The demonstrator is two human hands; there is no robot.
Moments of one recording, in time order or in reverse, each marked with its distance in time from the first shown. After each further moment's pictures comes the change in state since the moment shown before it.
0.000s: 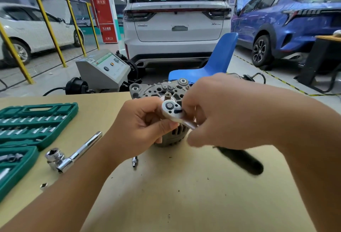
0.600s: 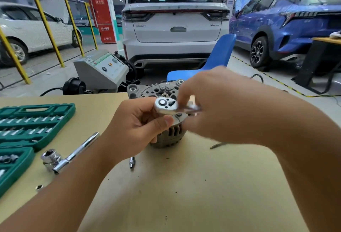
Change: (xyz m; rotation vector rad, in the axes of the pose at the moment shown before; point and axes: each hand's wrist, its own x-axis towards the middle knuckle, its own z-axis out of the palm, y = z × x) left_hand 0.001 0.000 -0.002 -0.002 -0.012 0.037; right_hand -0.002 -0.002 -0.004 0.006 0.113 -0.017
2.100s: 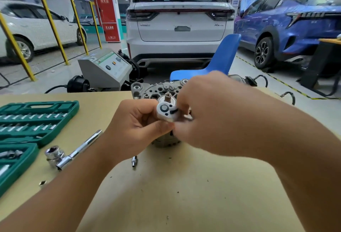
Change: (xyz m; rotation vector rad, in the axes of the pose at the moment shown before) left_hand -0.004 -0.002 -0.002 -0.100 -0.015 0.022; right_hand 0.013 0.000 0.020 -0.058 0.113 -0.037
